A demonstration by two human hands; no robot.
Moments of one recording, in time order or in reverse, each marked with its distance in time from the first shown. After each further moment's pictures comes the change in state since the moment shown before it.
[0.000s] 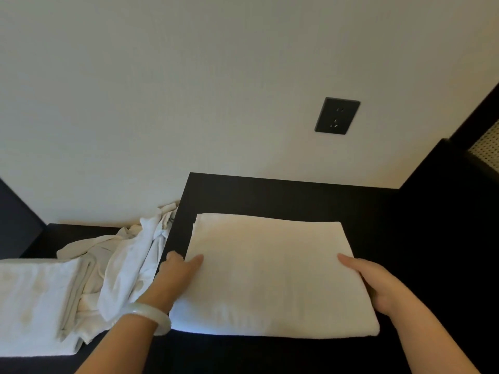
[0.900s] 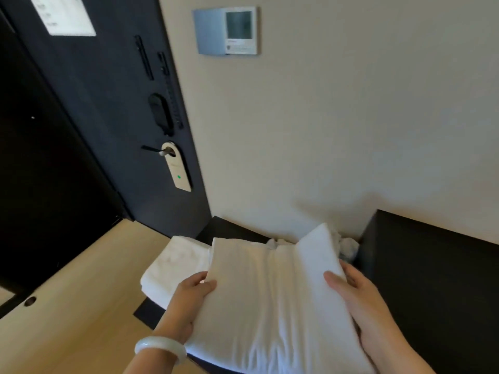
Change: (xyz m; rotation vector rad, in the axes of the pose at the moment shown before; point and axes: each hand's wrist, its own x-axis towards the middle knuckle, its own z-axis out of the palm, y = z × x) left_hand 0.053 -0.217 -0.279 -0.717 0.233 -0.122; right_hand -0.114 -0.045 0.440 -0.117 -0.345 -0.411
